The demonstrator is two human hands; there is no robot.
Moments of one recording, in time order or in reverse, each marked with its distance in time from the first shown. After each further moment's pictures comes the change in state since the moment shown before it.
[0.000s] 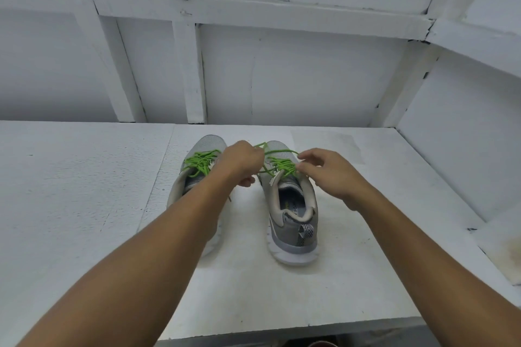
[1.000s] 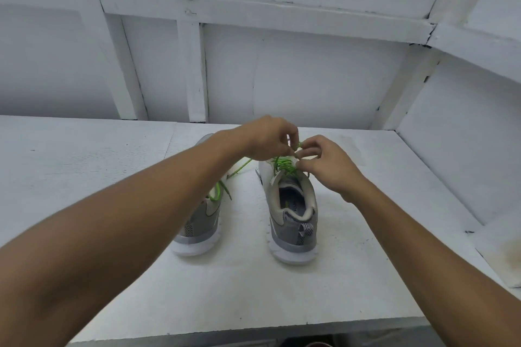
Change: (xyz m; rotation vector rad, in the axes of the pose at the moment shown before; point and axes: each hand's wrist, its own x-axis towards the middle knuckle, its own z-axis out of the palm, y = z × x) left_hand 0.002 0.040 -0.019 0.550 -0.157 0.710; right_hand 0.007 -0.012 0.001 0.046 0.025 -0.046
